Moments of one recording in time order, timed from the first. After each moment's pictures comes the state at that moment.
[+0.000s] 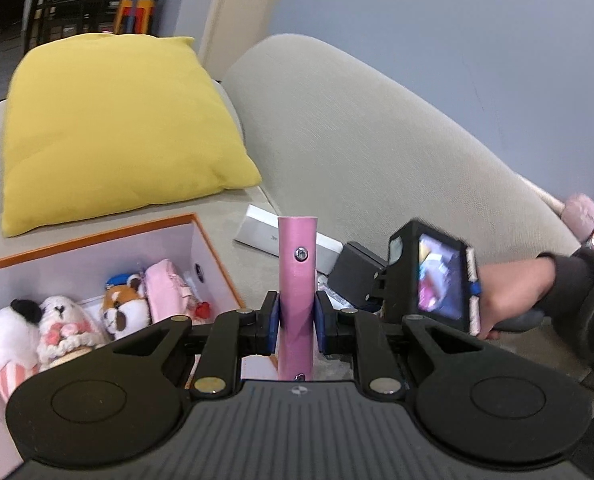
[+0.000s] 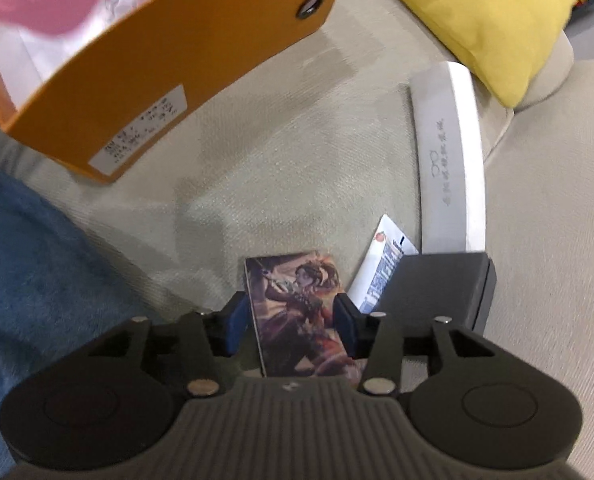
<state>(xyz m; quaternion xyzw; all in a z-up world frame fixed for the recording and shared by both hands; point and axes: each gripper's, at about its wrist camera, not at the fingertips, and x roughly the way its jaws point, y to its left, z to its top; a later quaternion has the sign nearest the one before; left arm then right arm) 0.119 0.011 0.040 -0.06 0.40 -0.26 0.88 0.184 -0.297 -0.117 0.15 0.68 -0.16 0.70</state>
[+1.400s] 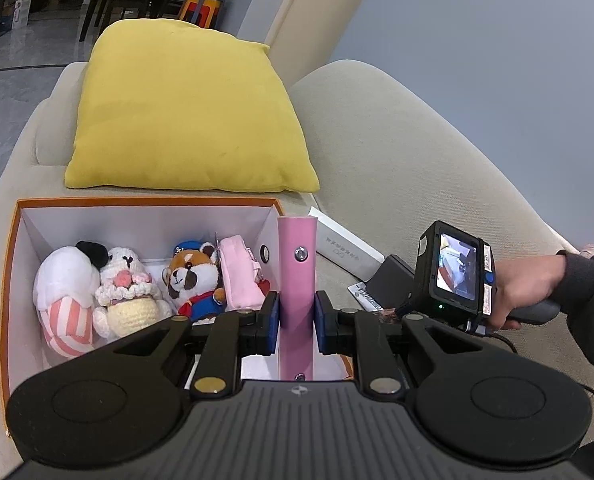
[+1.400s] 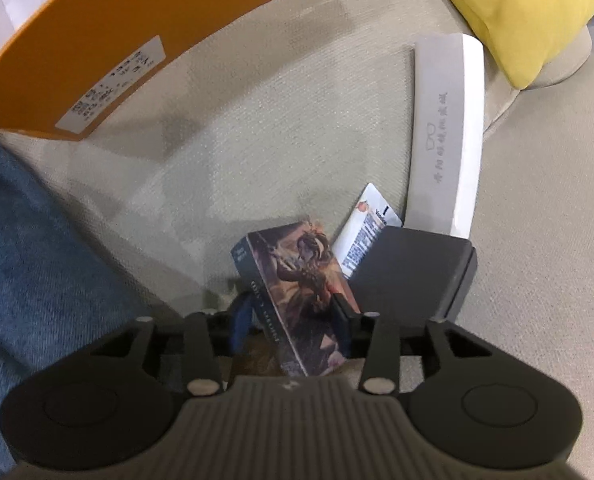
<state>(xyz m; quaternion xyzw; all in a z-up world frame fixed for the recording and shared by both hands) 0.091 0.073 0.034 -0.13 0.40 -0.20 0.89 0.190 -0.309 -0.130 0.10 0.76 -0.11 0.63</state>
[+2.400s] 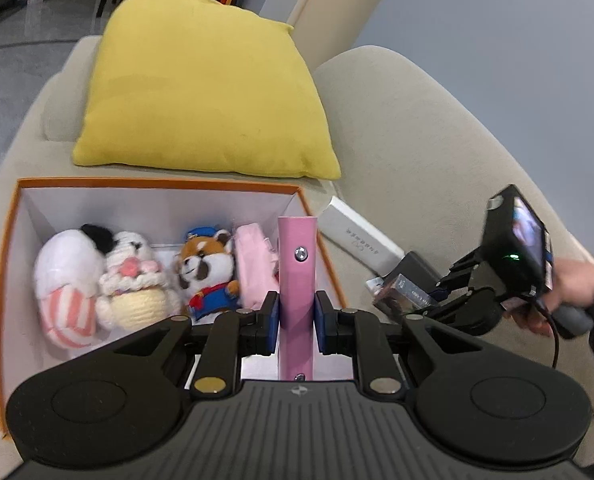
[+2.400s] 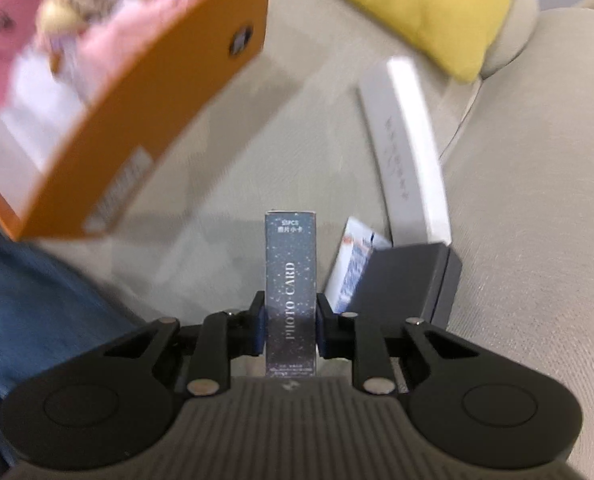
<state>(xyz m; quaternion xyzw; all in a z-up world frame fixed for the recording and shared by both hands) 0.118 0.075 0.019 -0.15 0.43 -0.18 0.87 0.182 -0.341 -0.082 0.22 0.65 -0.19 0.70</state>
